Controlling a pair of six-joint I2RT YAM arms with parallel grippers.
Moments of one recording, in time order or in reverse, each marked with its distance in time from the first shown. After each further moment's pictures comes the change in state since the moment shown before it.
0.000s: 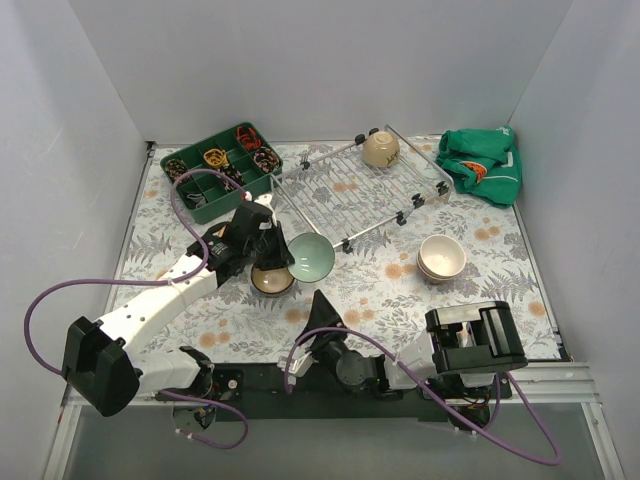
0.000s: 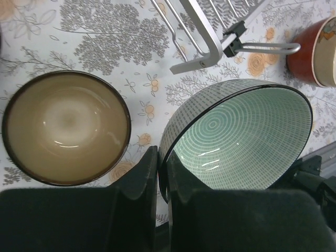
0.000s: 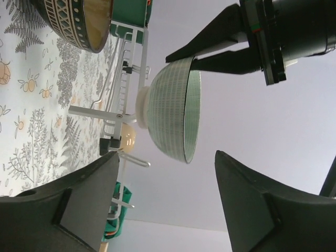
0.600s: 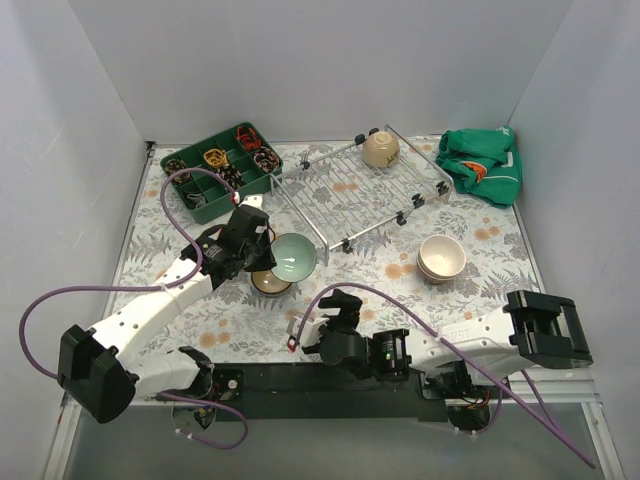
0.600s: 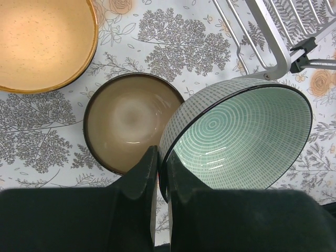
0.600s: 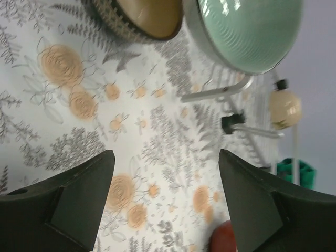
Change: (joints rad) left arm 0.000 -0.039 0.012 -0.115 -0.241 0.069; right arm -0.074 -0.341 0.174 -1.029 -0.157 1.239
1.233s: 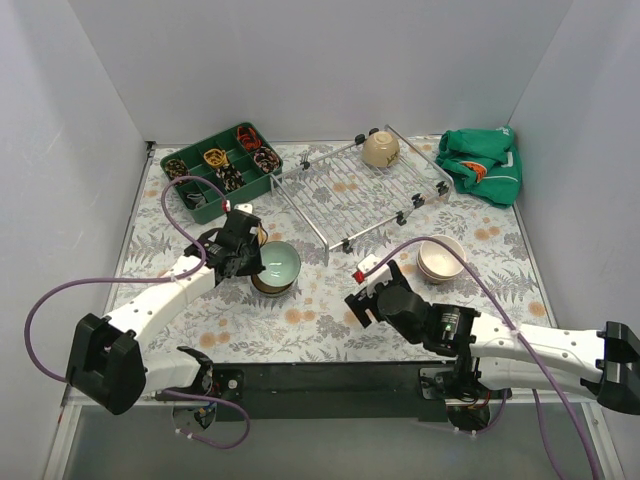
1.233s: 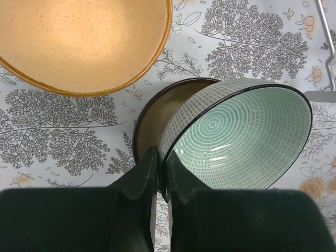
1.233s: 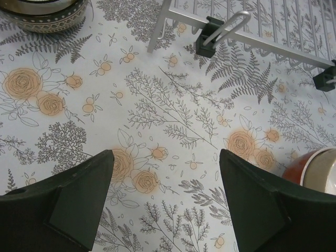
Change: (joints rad) left arm 0.118 0.045 -0.104 0.048 -0.025 0.061; right arm -0.352 -0.486 -0.124 -0.343 -0.323 0.558
